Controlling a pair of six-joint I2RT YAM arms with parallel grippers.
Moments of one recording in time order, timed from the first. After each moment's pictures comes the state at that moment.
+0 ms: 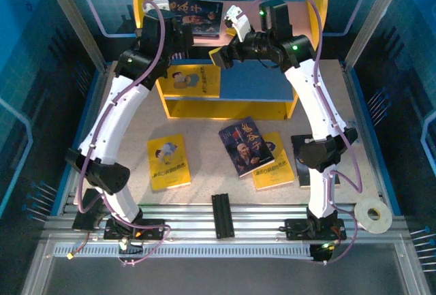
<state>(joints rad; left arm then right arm) -0.39 1.74 2.14 -0.75 -0.51 -0.25 0.44 2.03 2.52 -0.91 -0.53 -0.29</state>
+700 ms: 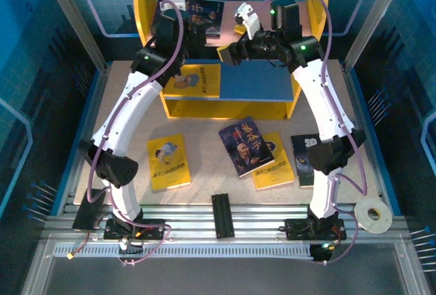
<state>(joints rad) -0.45 1.83 2.20 -0.70 -0.52 -0.22 0.37 1.97 2.40 -0.83 -0.59 -0.25</state>
